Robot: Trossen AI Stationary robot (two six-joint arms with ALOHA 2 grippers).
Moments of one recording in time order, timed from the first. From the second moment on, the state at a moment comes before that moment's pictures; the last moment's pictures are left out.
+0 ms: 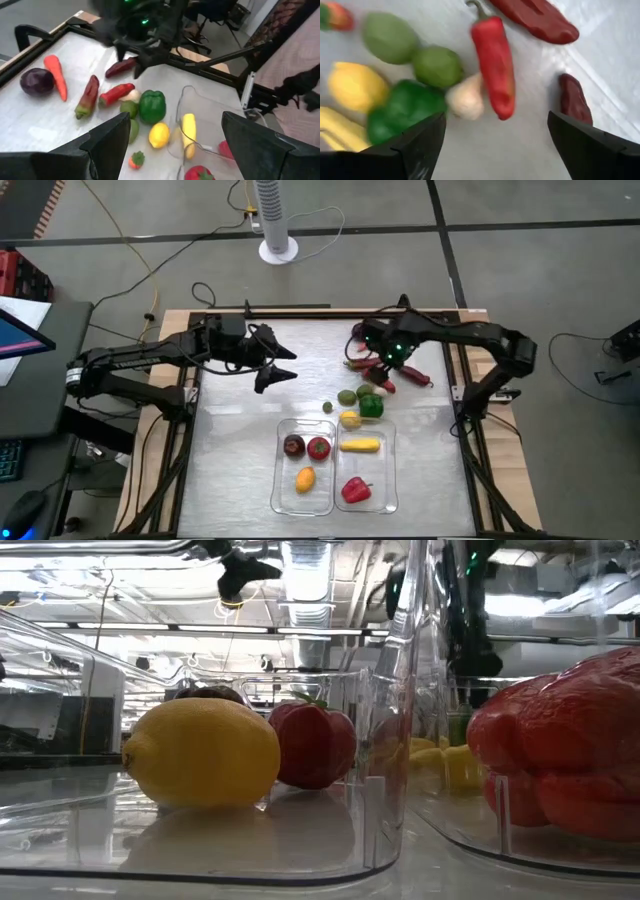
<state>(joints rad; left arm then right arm) 0.25 1.12 1.03 -0.28 0.28 -0.27 -0.40 1.59 1.25 -1.17 -0.07 0.37</state>
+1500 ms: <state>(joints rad) 0.25 0.89 1.03 -0.50 0.04 -0.12 -0.53 1.72 0.95 -1.17 0.01 0.25</state>
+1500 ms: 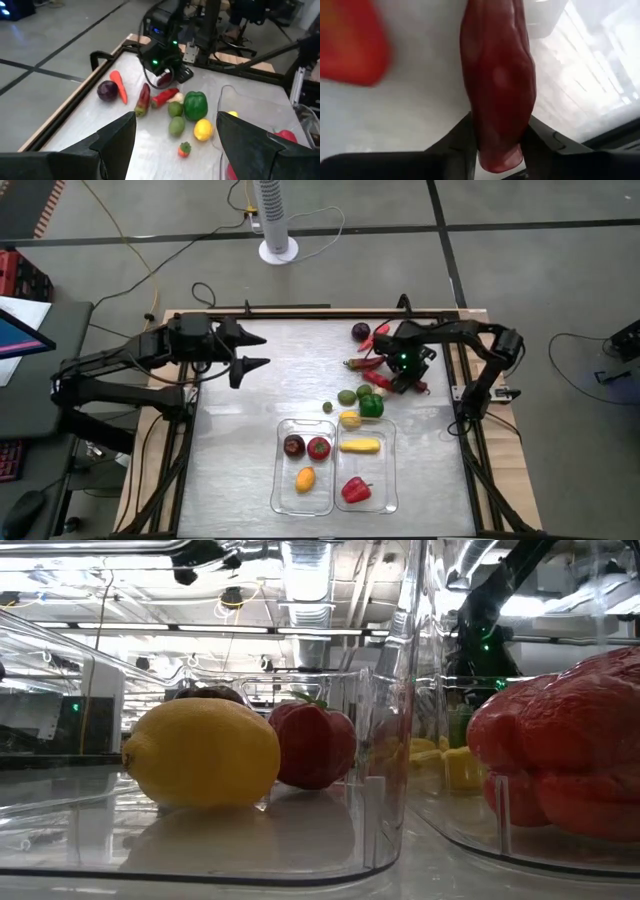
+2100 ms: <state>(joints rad) 0.25 0.91 1.03 -0.32 -0.08 -0.34 0.00 1.27 1.11 -0.83 -0.04 0.77</state>
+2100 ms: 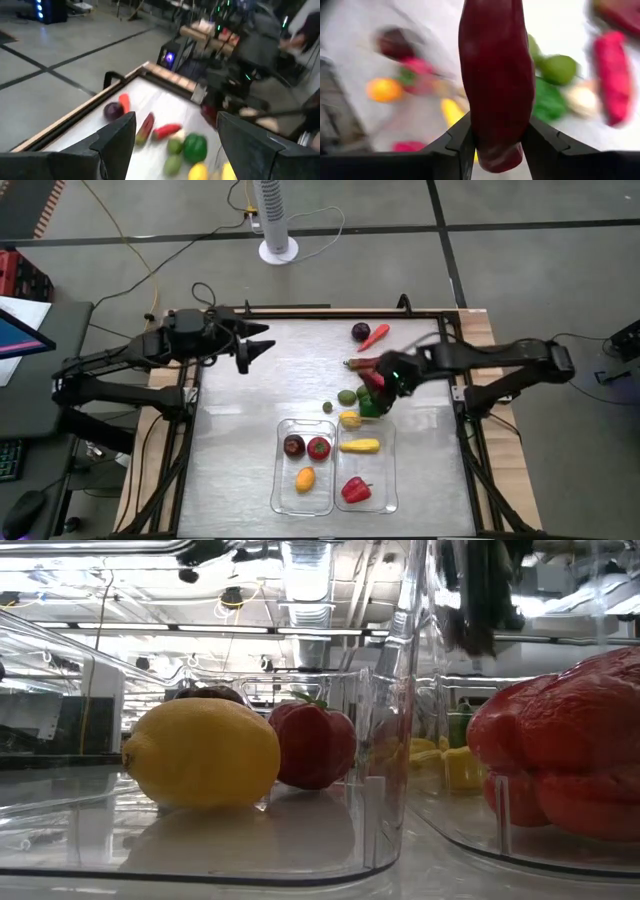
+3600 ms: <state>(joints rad) -0.19 1.07 1.05 0.04 -0.24 -0.57 0.46 1.33 1.05 -0.61 0.11 1.04</state>
